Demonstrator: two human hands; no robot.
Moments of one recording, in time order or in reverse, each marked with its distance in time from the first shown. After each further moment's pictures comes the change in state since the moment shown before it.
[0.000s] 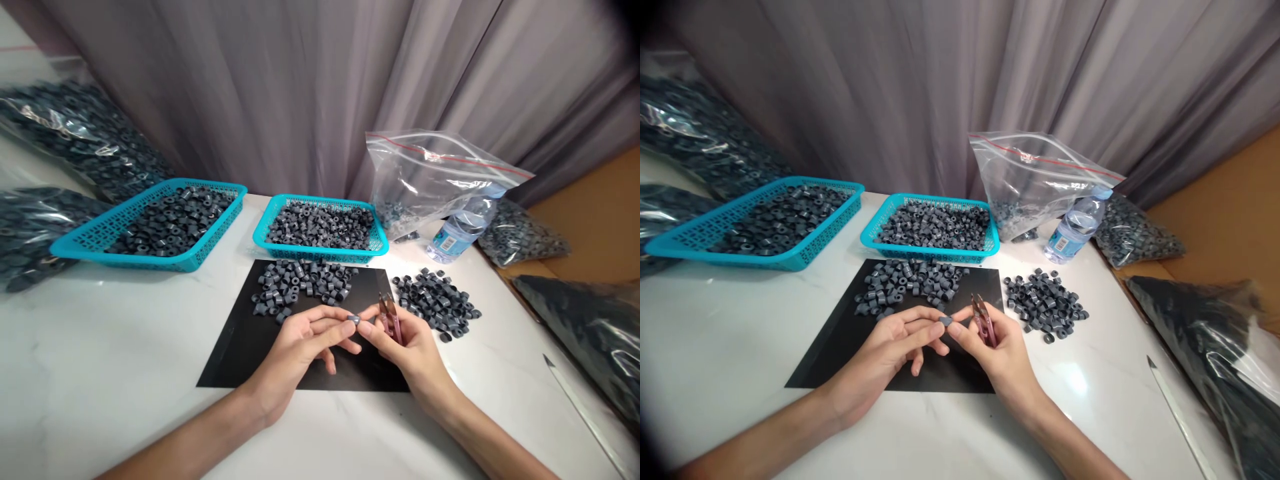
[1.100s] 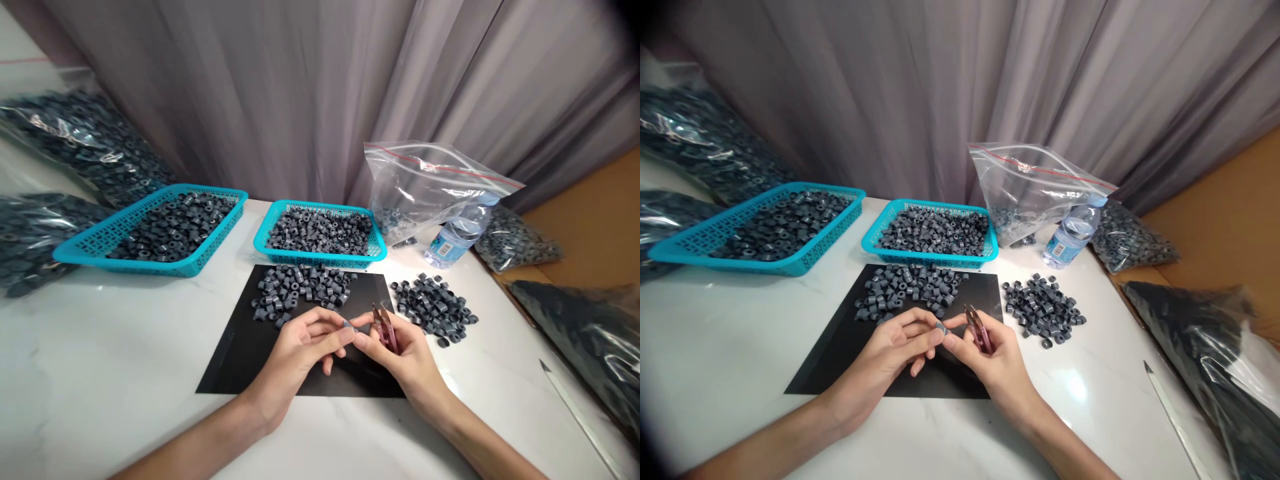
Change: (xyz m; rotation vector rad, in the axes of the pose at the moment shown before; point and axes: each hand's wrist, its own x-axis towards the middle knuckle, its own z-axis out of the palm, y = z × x) left_hand 0.000 -0.001 0.001 -0.021 0.040 0.029; right_hand 0.001 0.000 0.001 -0.040 -0.068 -0.042
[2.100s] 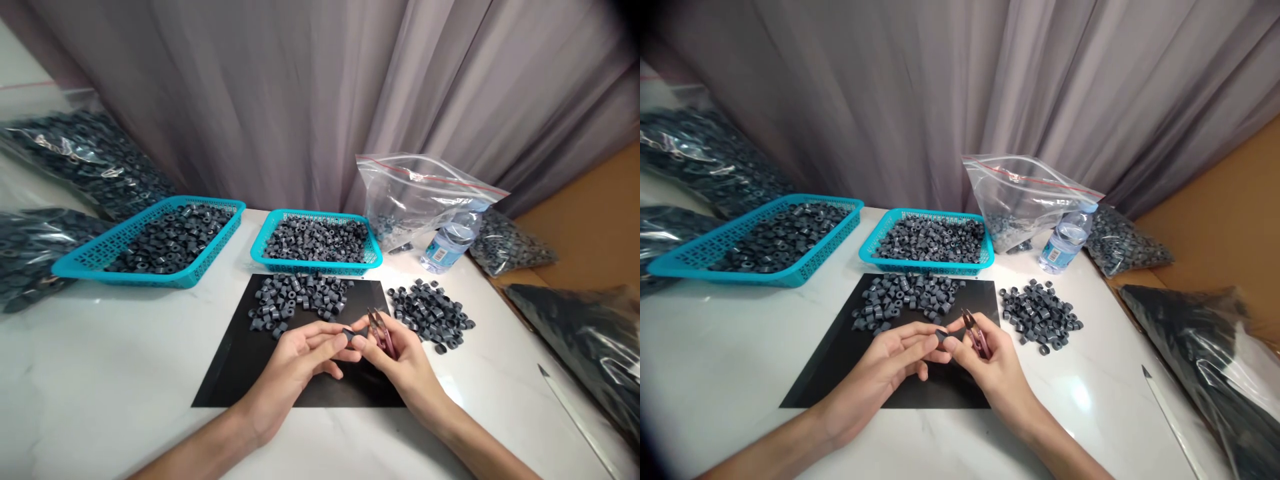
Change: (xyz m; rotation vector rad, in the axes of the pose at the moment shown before) left_hand -0.001 0.000 -0.004 -0.025 -0.080 -0.041; right_hand 0.003 0.003 -0.002 0.038 -0.002 0.001
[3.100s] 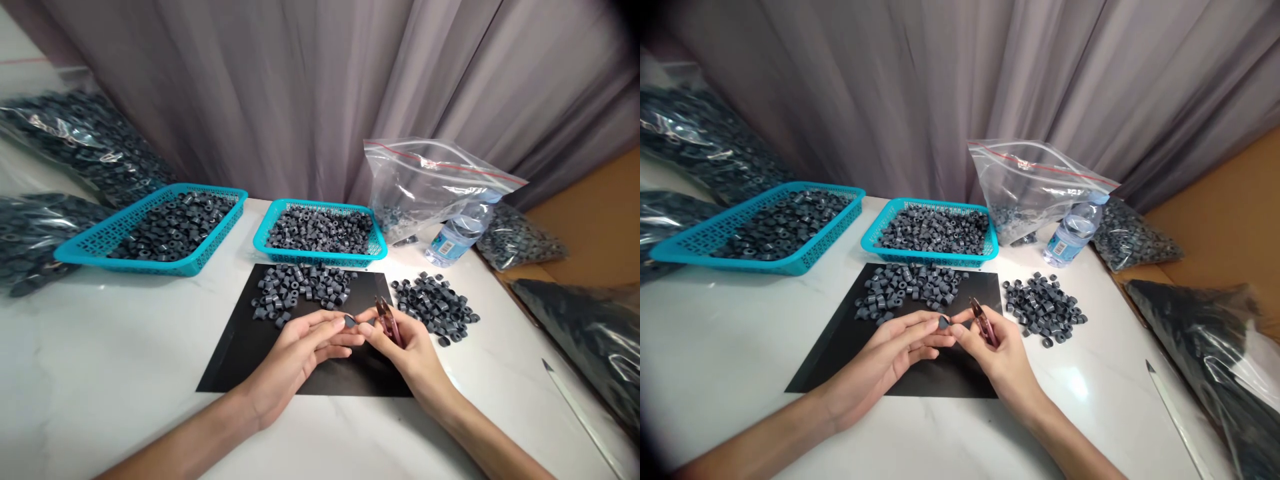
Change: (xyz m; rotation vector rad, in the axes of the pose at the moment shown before) left_hand 0.002 0.001 0.000 -0.100 -0.019 -0.029; right_hand -0.001 0.001 -0.004 -0.064 0.056 0.026
